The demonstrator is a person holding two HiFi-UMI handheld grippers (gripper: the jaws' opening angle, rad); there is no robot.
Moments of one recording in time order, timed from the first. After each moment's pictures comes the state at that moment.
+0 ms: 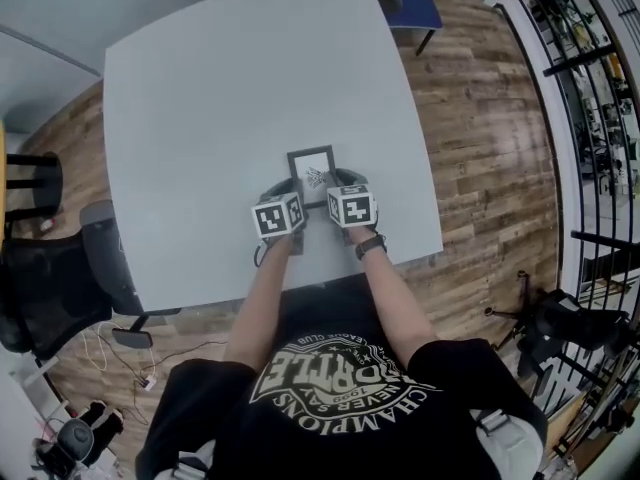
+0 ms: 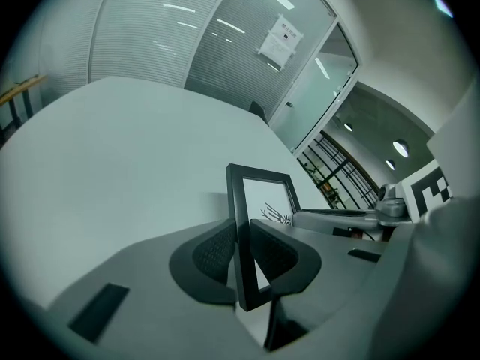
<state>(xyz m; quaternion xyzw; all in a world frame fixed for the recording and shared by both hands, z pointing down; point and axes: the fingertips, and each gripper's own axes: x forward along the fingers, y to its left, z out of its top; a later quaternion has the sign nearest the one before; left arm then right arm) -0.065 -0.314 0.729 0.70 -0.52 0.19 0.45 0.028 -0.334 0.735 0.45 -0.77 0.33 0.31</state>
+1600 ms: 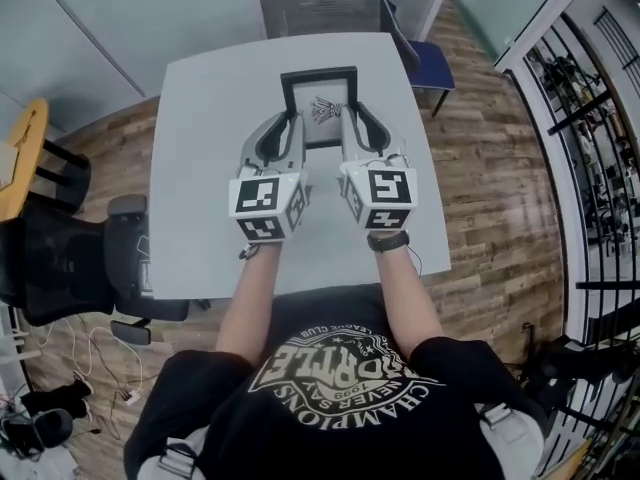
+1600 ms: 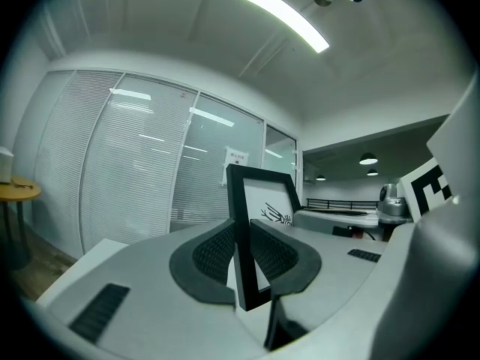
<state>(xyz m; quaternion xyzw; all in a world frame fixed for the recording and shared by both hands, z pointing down) -0.128 -0.307 0.341 0.80 -0.60 -0.01 0.06 -0.034 -0.330 0.328 0.51 -0.86 -0.01 0.00</state>
